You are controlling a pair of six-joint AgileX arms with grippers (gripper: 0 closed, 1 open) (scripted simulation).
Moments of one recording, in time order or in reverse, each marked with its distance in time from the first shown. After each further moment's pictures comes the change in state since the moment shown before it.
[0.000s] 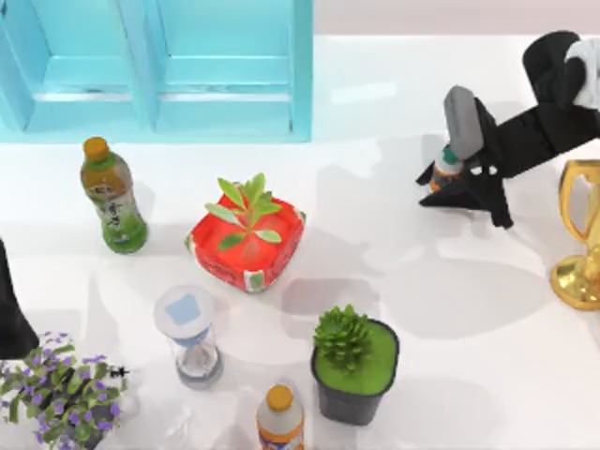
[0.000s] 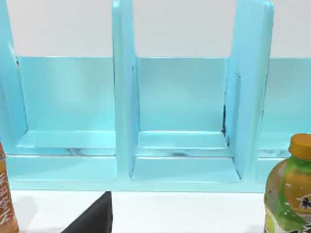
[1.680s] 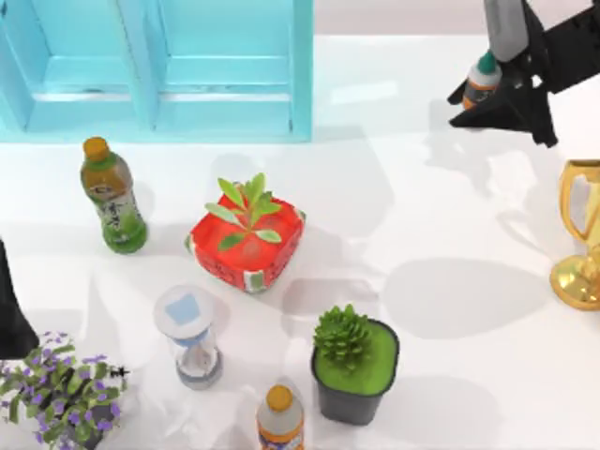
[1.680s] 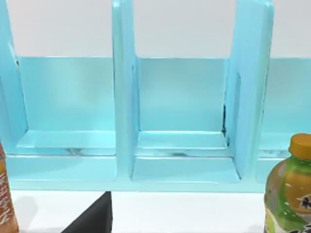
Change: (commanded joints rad) left arm 0.000 0.000 0.000 0.000 0.000 0.000; right arm -0.041 -0.182 0.181 -0.294 0.010 0.046
